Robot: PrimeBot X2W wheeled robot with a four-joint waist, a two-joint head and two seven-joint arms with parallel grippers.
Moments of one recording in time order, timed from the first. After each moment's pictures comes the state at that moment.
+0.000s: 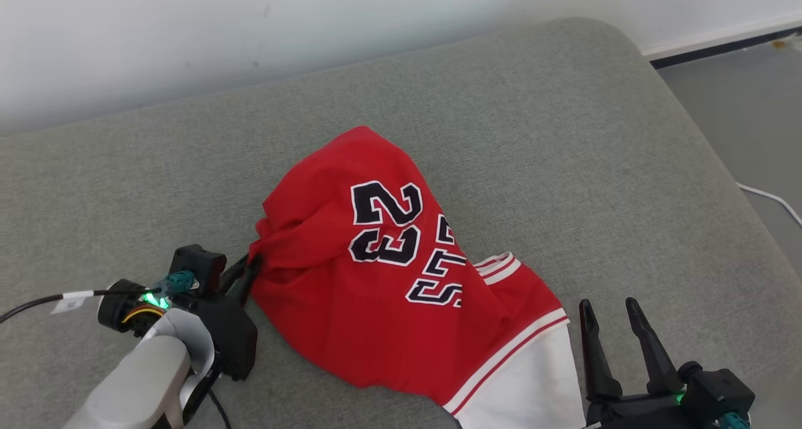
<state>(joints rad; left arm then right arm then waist) -0.72 0.38 -0.83 0.84 -0.69 -0.13 -0.17 0.02 -0.05 0.04 0.11 0.24 0.13 -0.26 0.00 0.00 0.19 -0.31</state>
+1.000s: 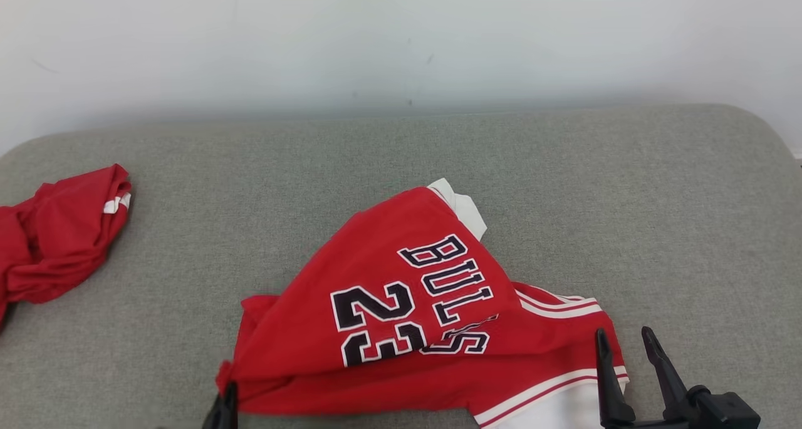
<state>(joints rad) -0.01 0.35 -0.41 0.16 -0.79 0.11 -0.26 0.08 -0.05 -0.02 0.14 0.18 0.13 -0.26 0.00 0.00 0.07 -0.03</state>
